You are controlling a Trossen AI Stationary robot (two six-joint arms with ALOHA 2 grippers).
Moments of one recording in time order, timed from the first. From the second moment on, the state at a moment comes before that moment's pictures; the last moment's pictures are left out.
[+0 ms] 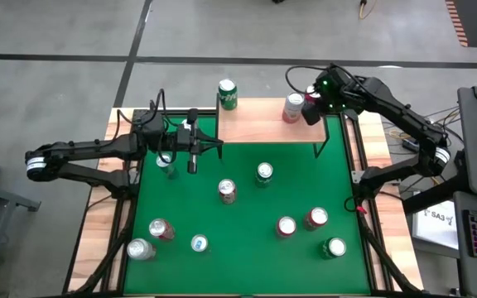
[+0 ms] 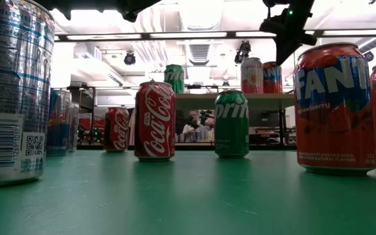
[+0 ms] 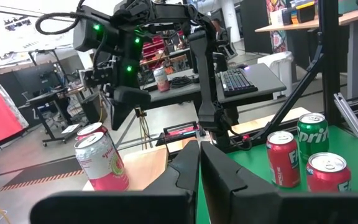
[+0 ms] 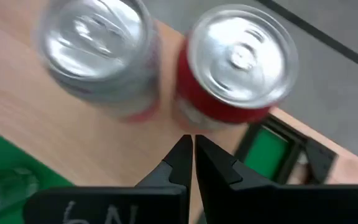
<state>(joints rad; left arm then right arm) 0.26 1.07 0.78 0.31 0.27 0.29 -0.70 1.32 1.47 -1.14 0.17 0.22</state>
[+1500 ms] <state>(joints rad) 0.26 1.07 0.78 0.32 0.27 0.28 -0.70 1.34 1.47 -1.00 0.23 0.20</state>
